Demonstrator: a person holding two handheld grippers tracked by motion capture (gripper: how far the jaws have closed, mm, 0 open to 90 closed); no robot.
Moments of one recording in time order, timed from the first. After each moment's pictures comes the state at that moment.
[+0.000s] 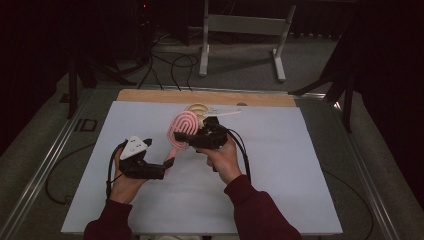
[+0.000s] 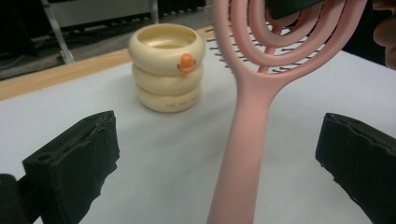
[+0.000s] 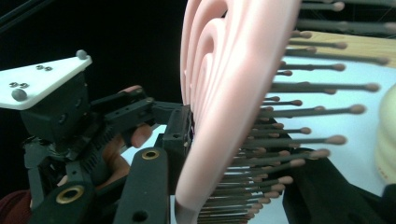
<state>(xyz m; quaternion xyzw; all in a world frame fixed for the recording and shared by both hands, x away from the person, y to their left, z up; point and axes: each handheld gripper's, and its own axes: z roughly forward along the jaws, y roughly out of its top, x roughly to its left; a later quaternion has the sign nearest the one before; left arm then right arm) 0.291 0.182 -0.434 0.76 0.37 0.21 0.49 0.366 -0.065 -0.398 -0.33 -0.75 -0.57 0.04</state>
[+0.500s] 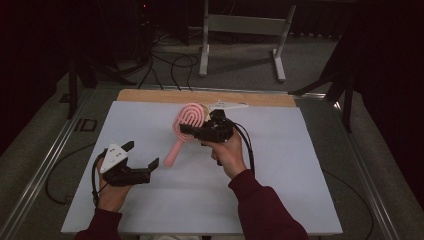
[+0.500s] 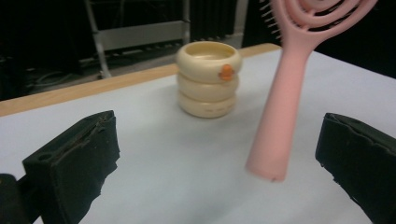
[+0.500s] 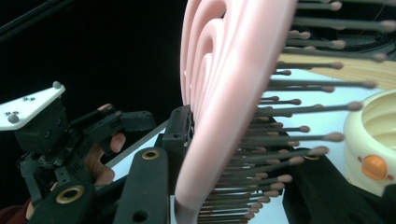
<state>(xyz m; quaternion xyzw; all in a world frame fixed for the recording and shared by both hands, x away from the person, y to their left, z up) 0.266 0.218 -0.445 0.71 0.40 0.27 0.51 0.374 -0.076 -0.383 -0.34 -0.74 -0.58 0.02</state>
